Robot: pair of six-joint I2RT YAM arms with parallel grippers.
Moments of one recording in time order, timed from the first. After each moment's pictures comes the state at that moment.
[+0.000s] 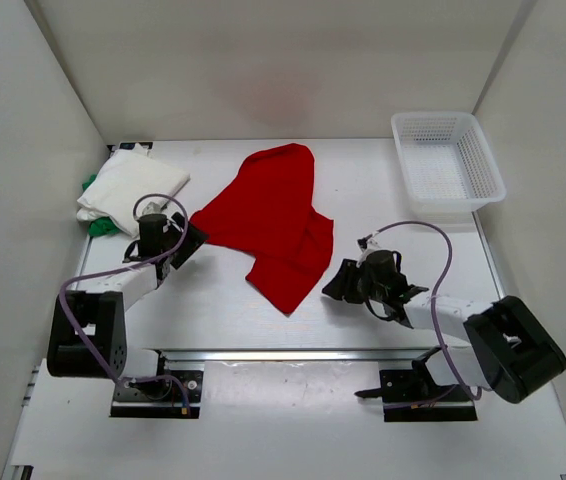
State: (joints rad) left arm -0.05 1.37 0.58 0.15 0.12 -0.78; right arm 0.51 1.27 0.31 0.30 -0.26 0.66
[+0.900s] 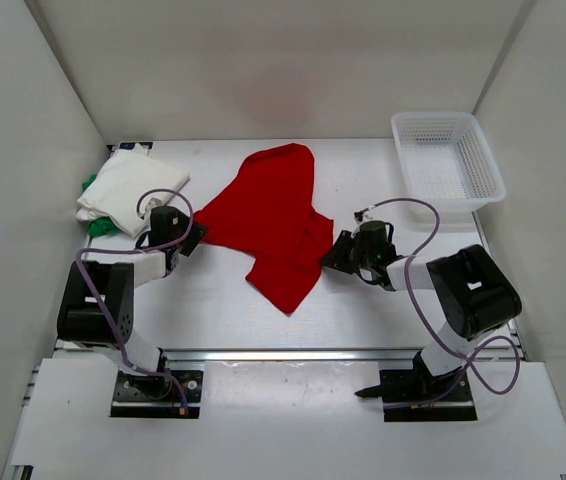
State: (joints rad) left arm -0.08 1.55 0.64 0.28 0.02 -0.94; right arm 0.39 1.63 0.57 0.42 -0.30 0.69
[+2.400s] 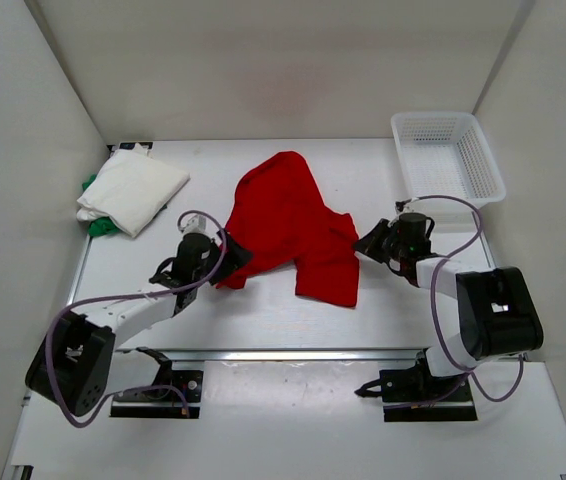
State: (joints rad) left arm -0.49 1.22 0.51 0.20 0.01 -0.91; right arm 0.14 1.49 0.57 0.34 -0.37 0.67
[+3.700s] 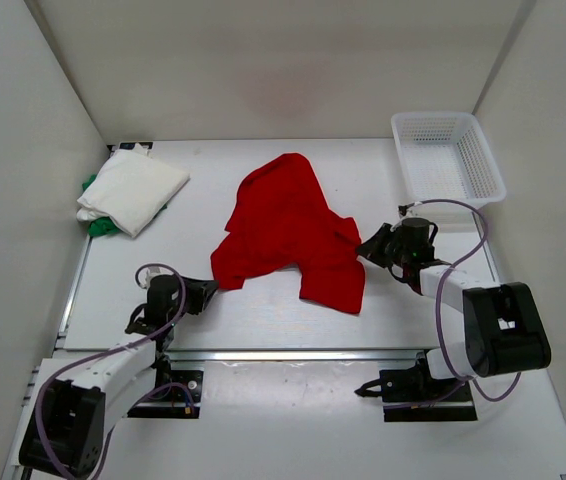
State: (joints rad) left arm -0.25 0.83 0.05 0.24 0.06 -1.41; right arm 0.14 1.39 0.51 0.29 -0.34 0.65
